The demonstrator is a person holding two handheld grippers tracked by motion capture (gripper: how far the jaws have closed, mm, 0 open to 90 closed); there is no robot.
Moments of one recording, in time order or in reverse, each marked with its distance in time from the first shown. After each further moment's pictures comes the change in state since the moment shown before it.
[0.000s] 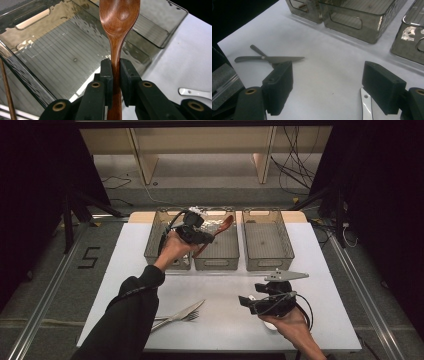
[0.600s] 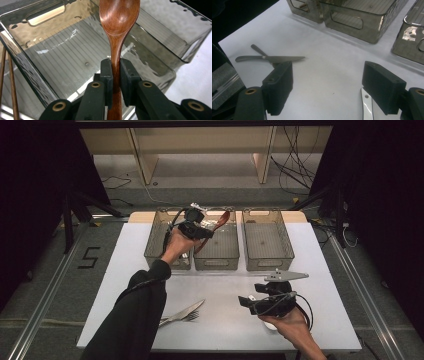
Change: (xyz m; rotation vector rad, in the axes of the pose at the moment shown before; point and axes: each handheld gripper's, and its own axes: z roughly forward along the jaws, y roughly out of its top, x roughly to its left) left arm 0.020 0.004 0.021 0.002 0.049 -0.078; right arm 0.000 0.000 0.000 0.001 0.003 -0.004
